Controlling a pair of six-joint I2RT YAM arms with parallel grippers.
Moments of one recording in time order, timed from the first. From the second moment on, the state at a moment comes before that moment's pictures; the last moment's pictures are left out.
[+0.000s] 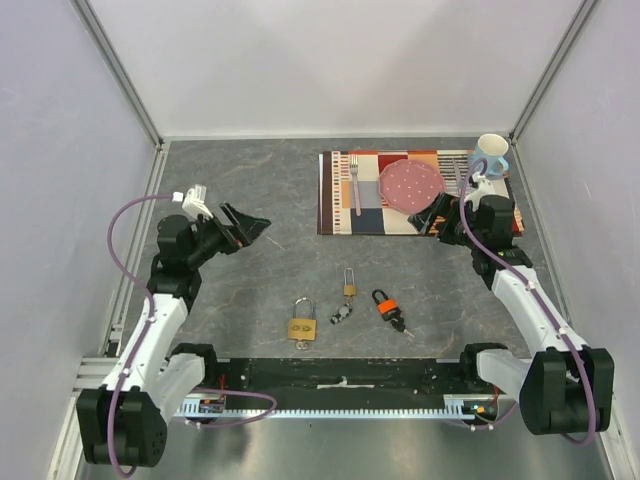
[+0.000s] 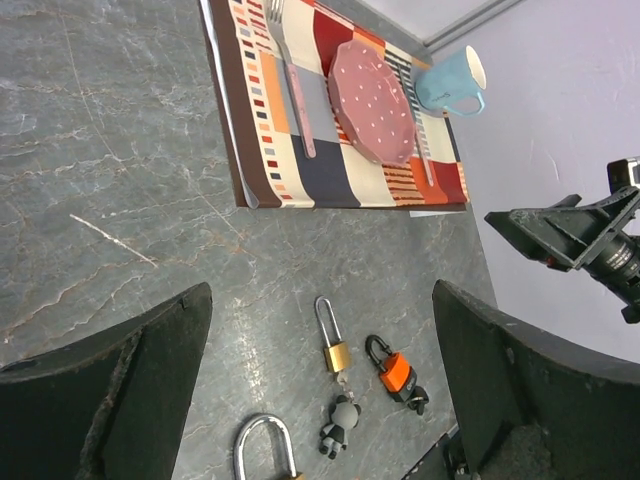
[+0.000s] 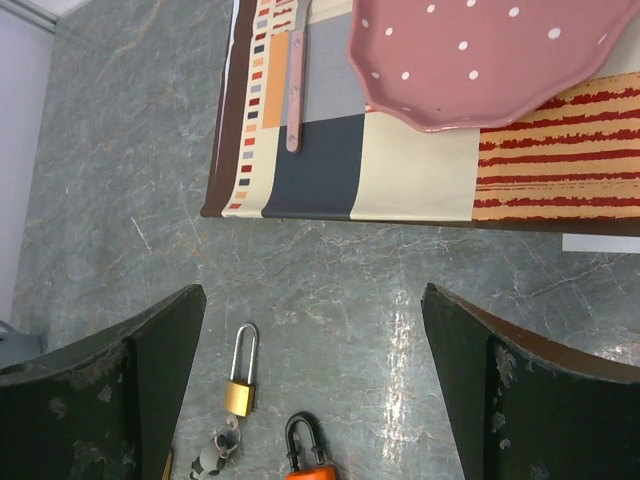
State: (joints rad) left arm -0.04 0.87 0.55 0.06 0.53 -0.69; right arm 0.03 1.08 0.68 -0.06 -0.37 0.47
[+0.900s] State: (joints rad) left arm -0.82 1.37 0.89 -0.47 -0.03 -0.53; right arm 0.26 1.23 0.60 -0.03 -0.31 0.48
